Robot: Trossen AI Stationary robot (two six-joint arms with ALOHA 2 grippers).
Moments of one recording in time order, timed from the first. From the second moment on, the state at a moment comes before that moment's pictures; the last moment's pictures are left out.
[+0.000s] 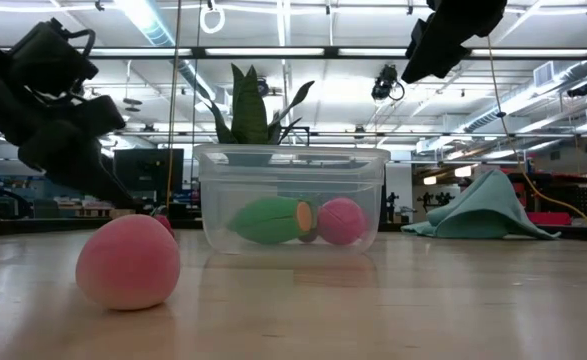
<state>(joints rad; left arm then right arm) 0.10 0.70 0.07 -0.01 -0.15 -0.17 0.28 1.35 1.03 -0.57 0.11 0.31</state>
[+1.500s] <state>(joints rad) 0.10 1.02 0.08 0.28 -0.08 -0.10 0.28 1.35 1.03 -0.57 0.11 0.31</state>
